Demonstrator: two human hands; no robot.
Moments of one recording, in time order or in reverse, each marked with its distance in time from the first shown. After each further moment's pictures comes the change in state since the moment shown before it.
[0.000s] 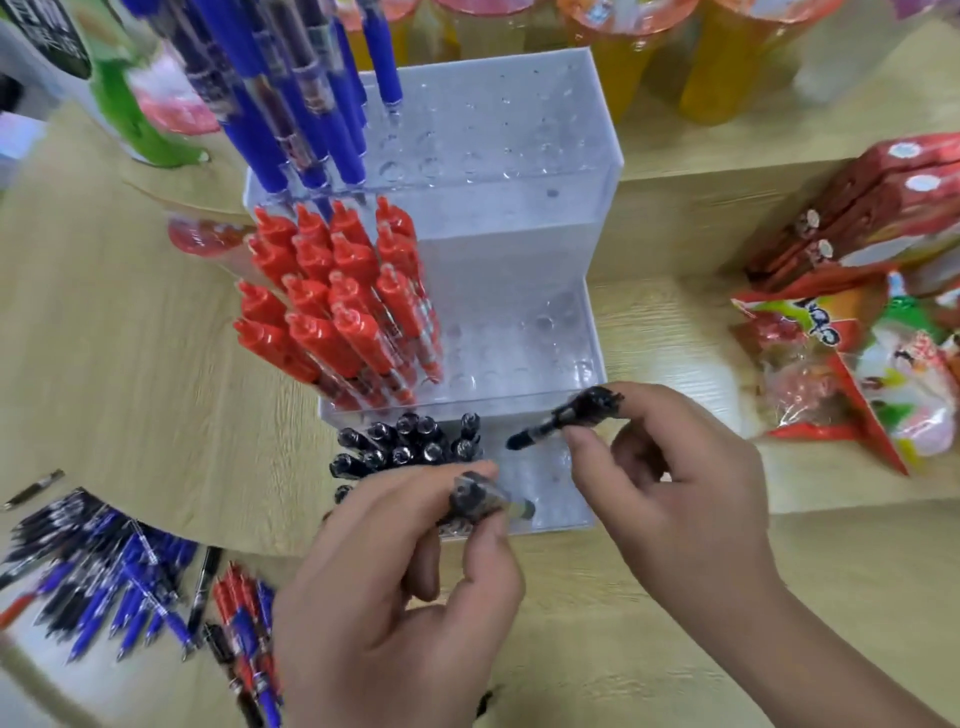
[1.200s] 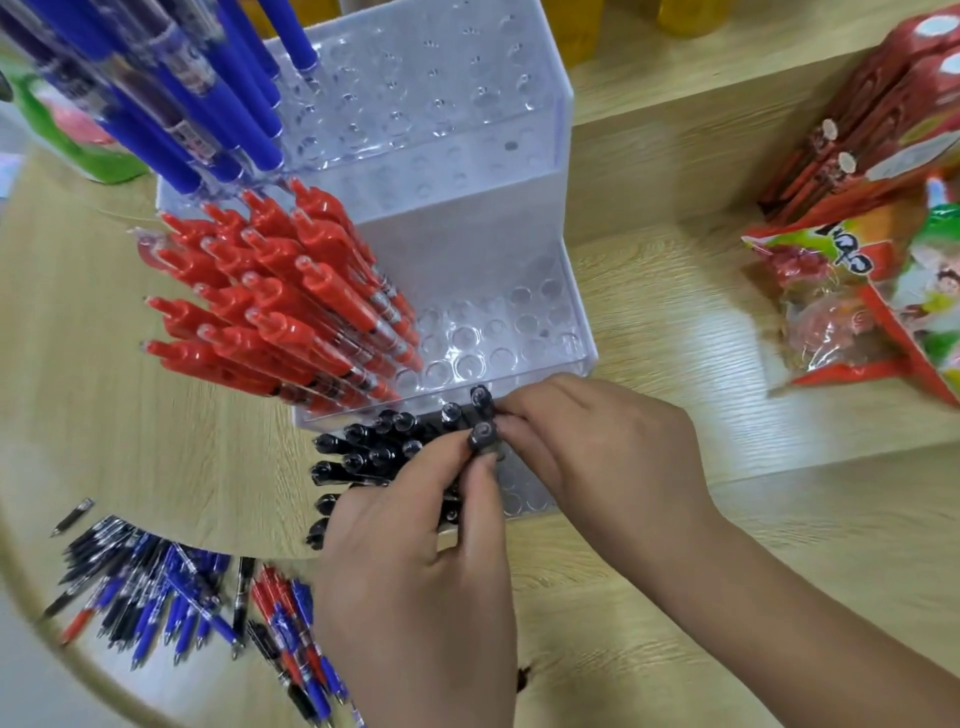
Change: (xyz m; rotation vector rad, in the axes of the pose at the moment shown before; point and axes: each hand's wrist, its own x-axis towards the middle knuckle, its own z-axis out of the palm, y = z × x) left_hand 0.001 -0.002 0.037 0.437 0.019 -0.220; right_hand 0.006 0.019 0.037 -0.437 -0.051 -0.246
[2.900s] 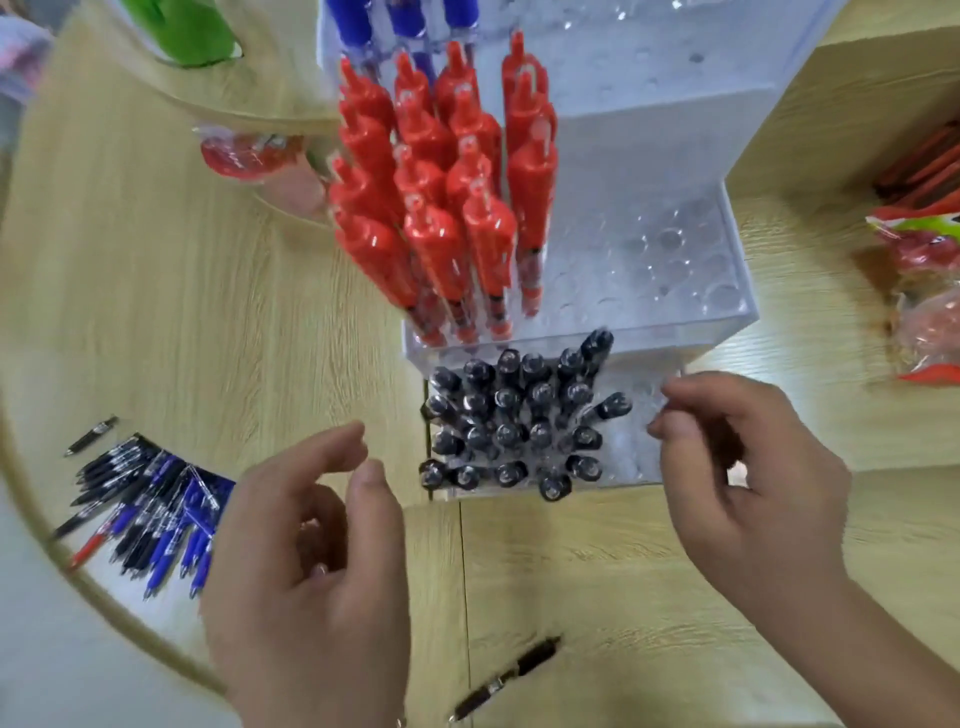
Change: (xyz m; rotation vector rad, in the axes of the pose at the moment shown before) left_hand 0.005 -0.091 -0.048 -0.231 0.138 -0.038; right_hand -0.042 -0.011 0.010 0.345 0.139 0.222
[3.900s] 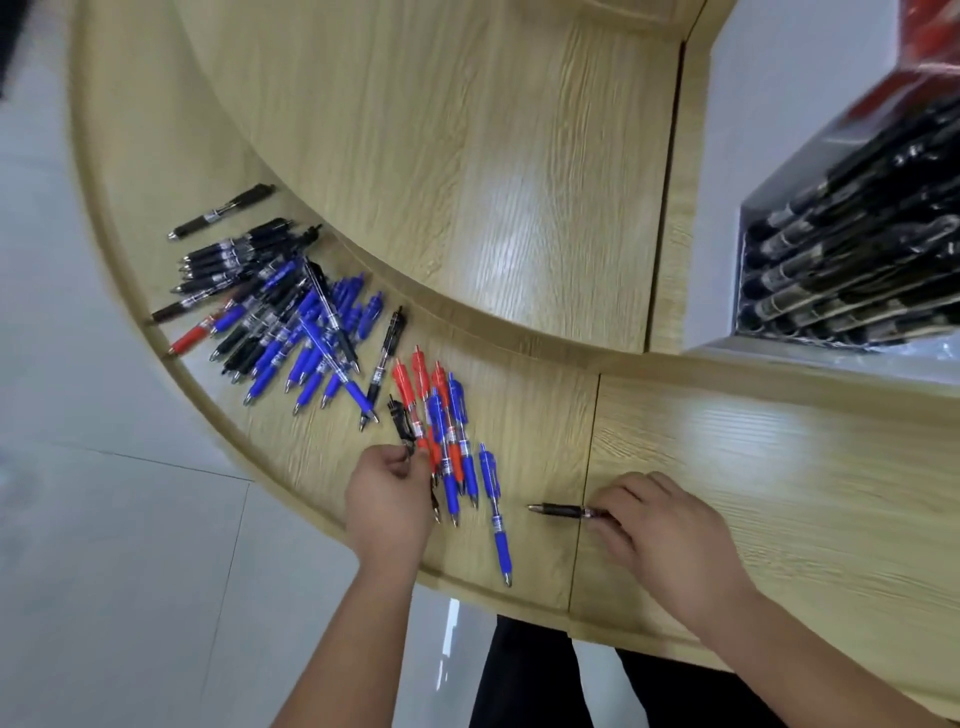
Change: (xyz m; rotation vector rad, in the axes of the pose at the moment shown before) left_hand -0.075 -0.284 -0.038 0.262 -0.181 -0.918; right_hand -0.176 0.024 0.136 -0.461 -0.861 -0.200
